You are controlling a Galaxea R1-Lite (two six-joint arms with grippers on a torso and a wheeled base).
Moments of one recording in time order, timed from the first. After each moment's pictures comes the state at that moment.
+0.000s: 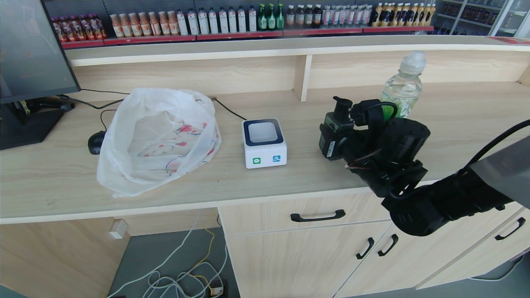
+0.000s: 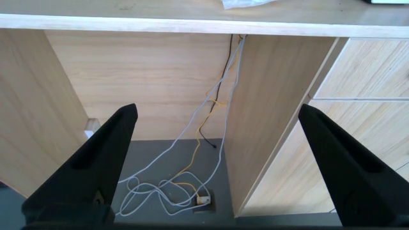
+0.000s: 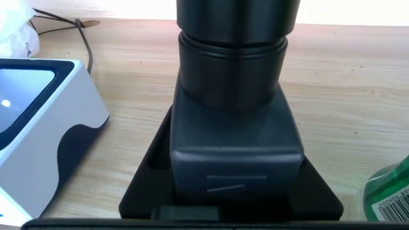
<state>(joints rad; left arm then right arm) 0.00 0.00 0.00 0.00 0.00 0.00 0.45 2.05 -1.02 -1.23 -0.20 -0.07</state>
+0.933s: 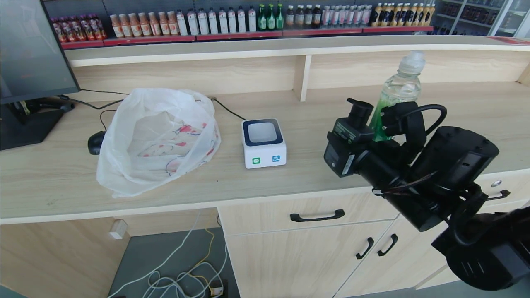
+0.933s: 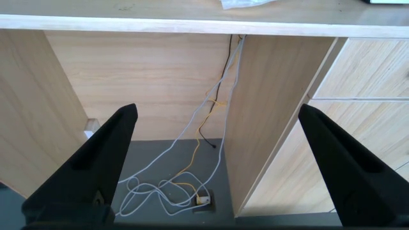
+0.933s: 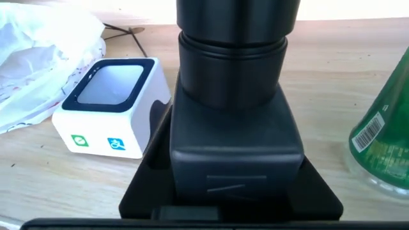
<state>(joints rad) 0.00 0.00 0.00 0.00 0.00 0.00 0.58 1.79 -0.71 -1.26 -0.23 -0.01</state>
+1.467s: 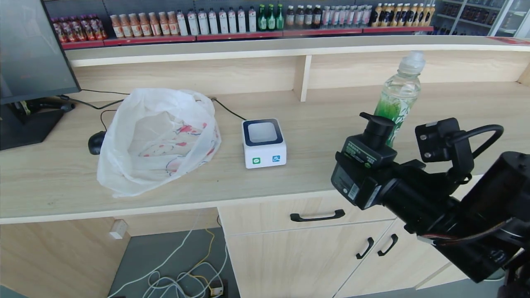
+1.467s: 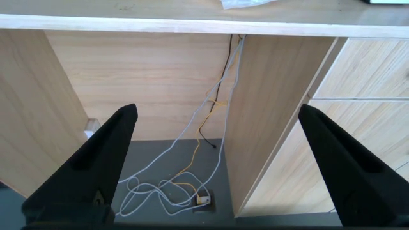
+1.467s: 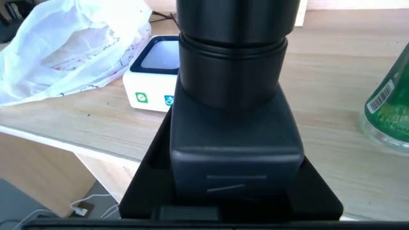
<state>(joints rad) 0.00 0.00 0.00 0.00 0.00 0.01 0.68 1.60 -0.49 -1.26 -0.23 -0.01</state>
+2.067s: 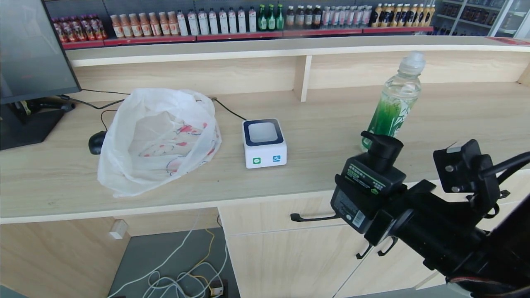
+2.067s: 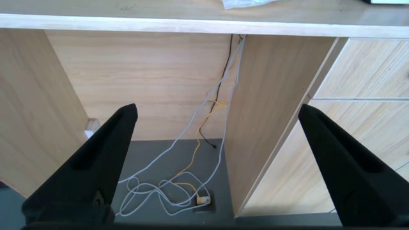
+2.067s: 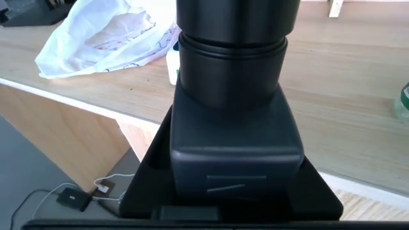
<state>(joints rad) 0.00 0.00 0.00 0.00 0.00 0.01 0.79 1.52 -0.38 -1.26 -0.22 -0.01</state>
